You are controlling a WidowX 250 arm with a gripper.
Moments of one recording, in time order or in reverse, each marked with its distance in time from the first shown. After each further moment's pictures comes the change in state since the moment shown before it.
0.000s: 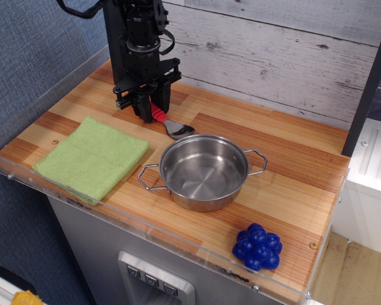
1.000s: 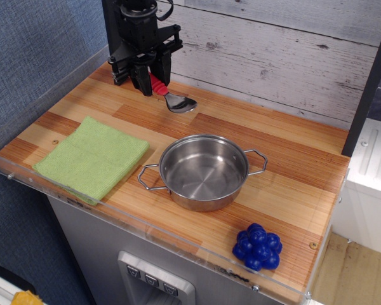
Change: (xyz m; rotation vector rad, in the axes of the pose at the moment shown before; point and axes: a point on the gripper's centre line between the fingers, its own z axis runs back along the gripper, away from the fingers) arm -0.003 -0.001 0.051 -0.067 -0.015 -0.027
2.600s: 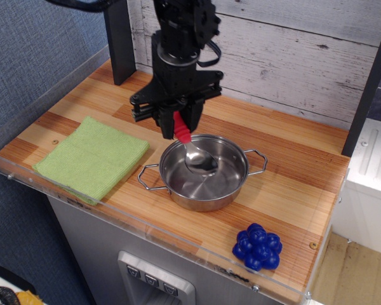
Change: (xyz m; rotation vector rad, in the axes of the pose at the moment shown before) arm -0.091 0.021 0.008 0.030 -0.121 -0.266
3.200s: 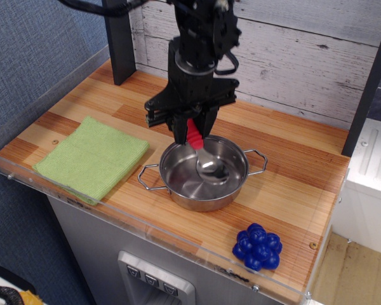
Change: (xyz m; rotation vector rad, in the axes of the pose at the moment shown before) arm -0.010 -0.008 -0.006 0.017 -0.021 -0.026
